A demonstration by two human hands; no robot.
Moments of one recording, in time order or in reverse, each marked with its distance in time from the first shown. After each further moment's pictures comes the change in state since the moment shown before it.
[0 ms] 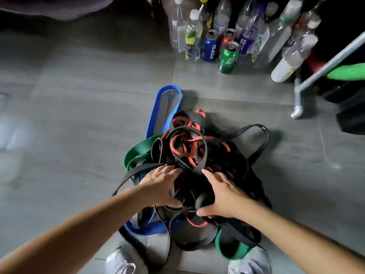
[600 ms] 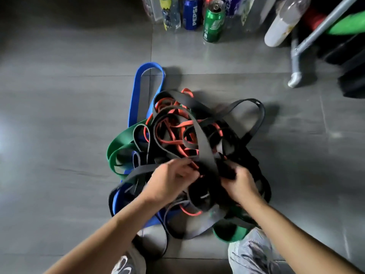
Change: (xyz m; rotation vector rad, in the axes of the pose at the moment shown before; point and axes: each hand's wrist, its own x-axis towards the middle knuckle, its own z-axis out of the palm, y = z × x) left_hand 0.003 0.060 0.015 -0.831 0.305 0.034; right_hand 0.011 0.062 0.038 0.710 0.505 0.213
